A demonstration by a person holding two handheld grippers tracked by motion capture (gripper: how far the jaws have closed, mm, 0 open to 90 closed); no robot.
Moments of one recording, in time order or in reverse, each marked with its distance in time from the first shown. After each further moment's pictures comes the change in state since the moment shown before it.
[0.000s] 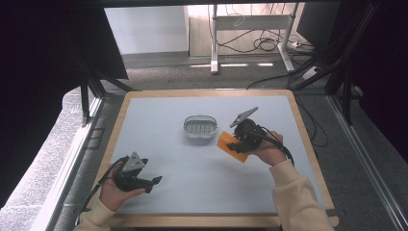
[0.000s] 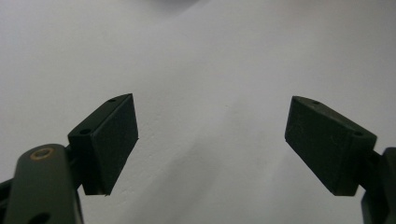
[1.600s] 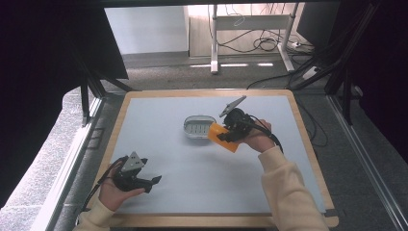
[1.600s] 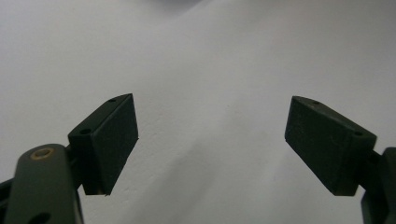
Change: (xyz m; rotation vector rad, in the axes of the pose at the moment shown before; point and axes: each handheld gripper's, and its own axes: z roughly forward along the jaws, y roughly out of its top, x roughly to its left) left arm 0.001 0.000 -0.001 -0.002 0.000 -0.001; right arm -0.012 0.037 0.017 -0.024 0.034 -0.055
